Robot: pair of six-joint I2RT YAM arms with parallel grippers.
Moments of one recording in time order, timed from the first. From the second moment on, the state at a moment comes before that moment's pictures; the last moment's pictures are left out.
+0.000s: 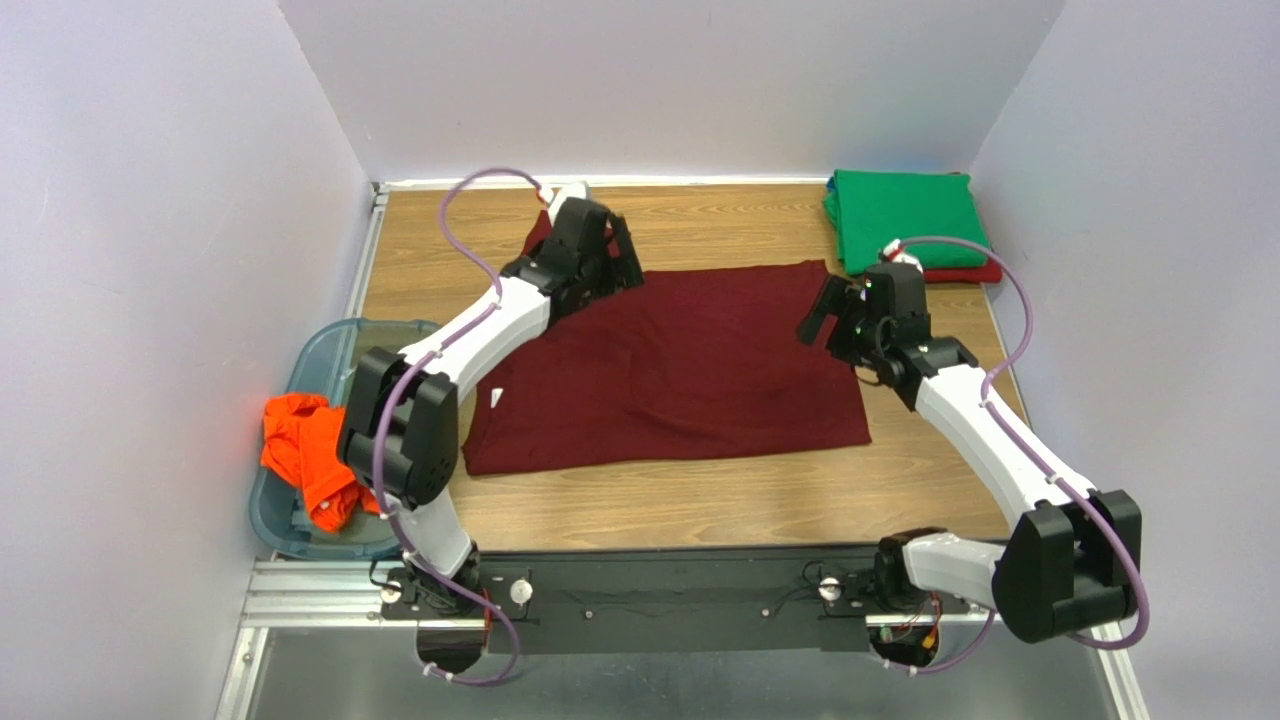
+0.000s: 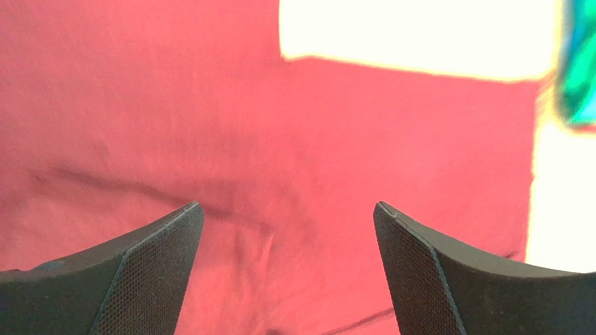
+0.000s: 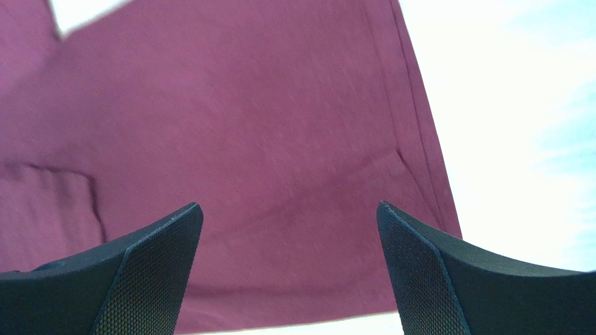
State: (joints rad) left arm -0.47 1.74 1.31 -0.30 -0.13 -0.66; right arm 0.21 1.20 0.83 -0.36 0.09 0.51
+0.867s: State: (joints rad) left arm -0.19 2.40 2.33 -0.46 -0.27 -0.30; right arm 0.21 1.36 0.97 -0.36 0.16 0.46
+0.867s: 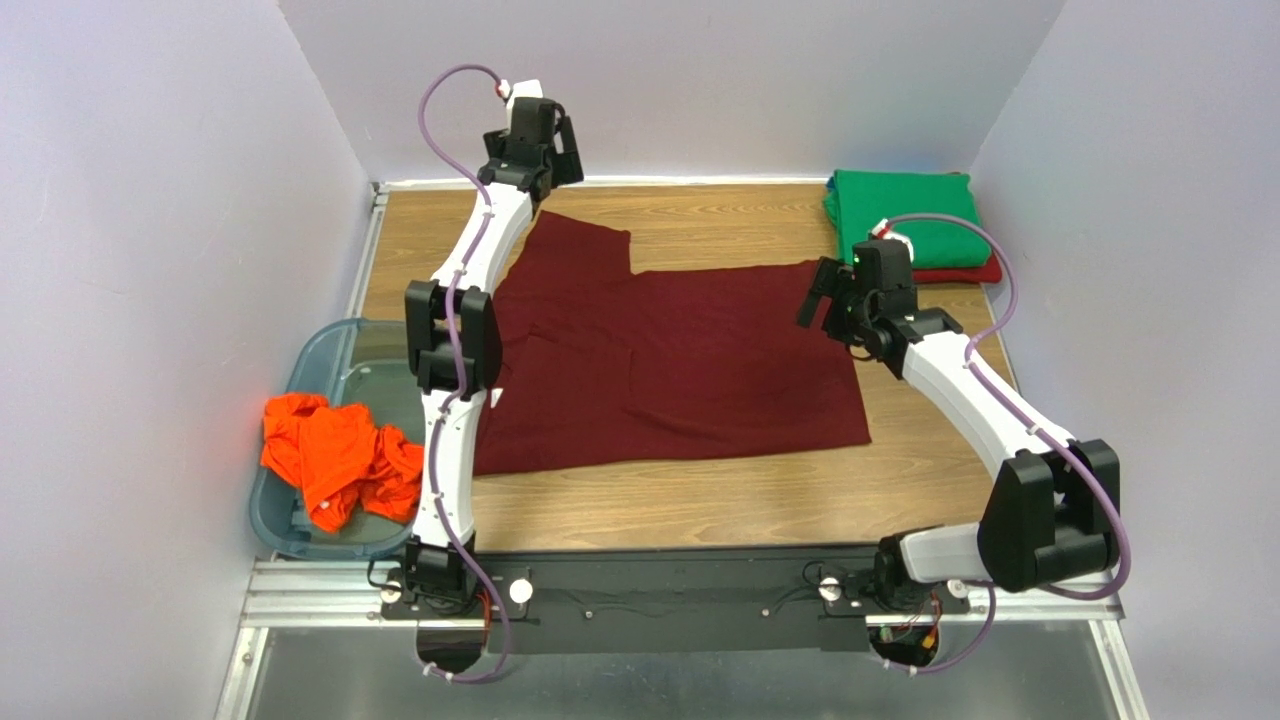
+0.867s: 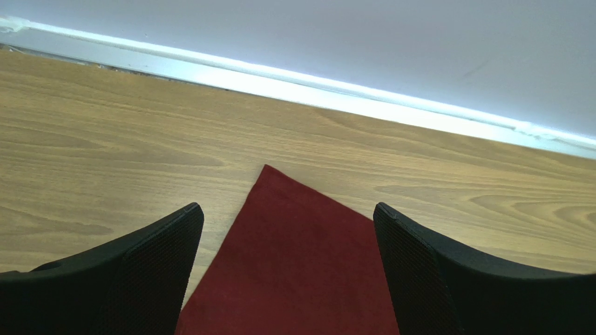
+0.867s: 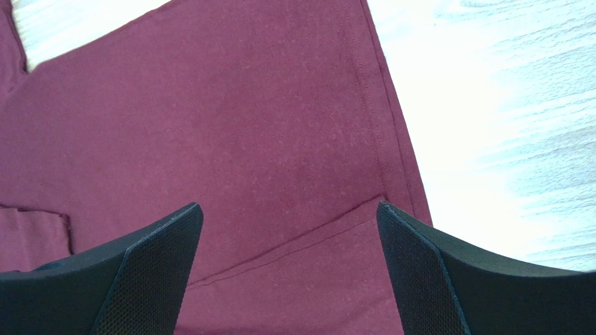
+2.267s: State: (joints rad) left arm -0.14 2.72 2.51 -0.48 -0.10 -0.41; right arm 0.21 1.36 0.94 -0.36 0.17 0.43
